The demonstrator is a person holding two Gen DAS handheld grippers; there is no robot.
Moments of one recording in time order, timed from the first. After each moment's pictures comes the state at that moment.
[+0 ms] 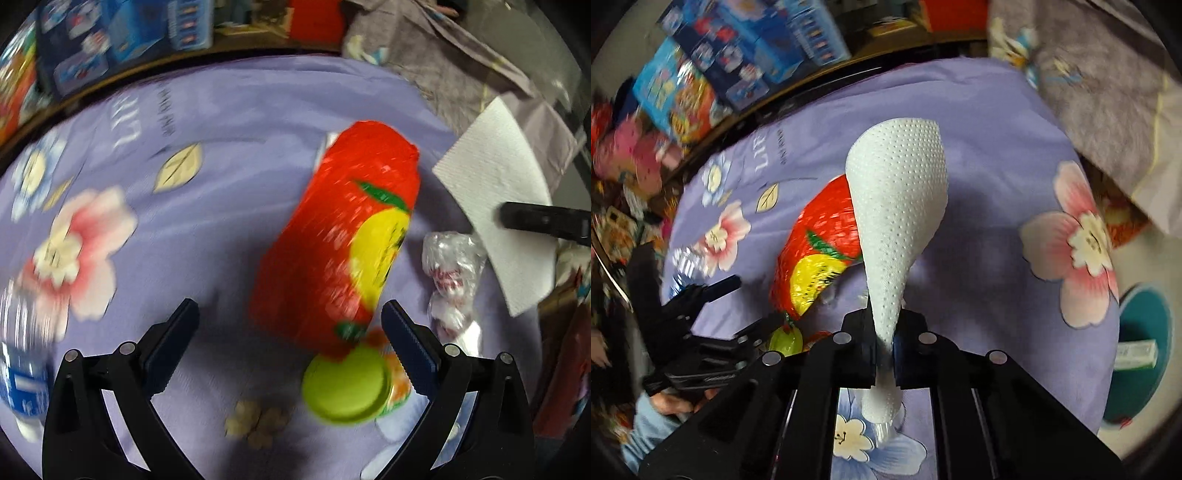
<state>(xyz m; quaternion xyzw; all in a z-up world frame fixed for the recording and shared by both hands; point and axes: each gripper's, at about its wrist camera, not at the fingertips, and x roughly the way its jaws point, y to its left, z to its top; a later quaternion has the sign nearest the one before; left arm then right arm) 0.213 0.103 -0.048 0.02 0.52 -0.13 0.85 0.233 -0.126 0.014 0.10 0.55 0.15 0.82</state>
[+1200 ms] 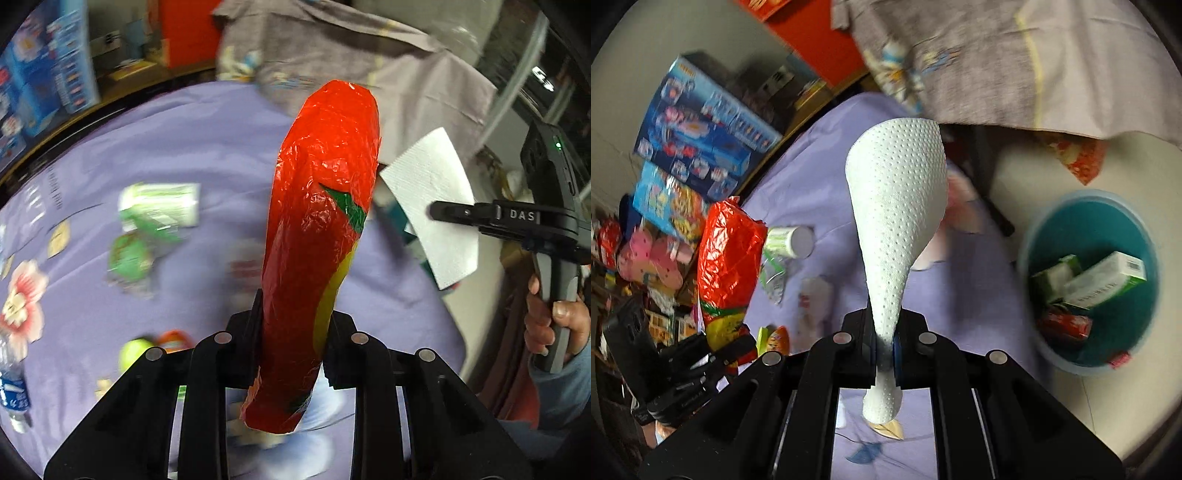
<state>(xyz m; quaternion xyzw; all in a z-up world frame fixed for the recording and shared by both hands) 0.144 -0.058 0.026 0.06 0.50 -0.26 0.82 0.136 -0.328 0.012 0.28 0.48 0.08 0.83</state>
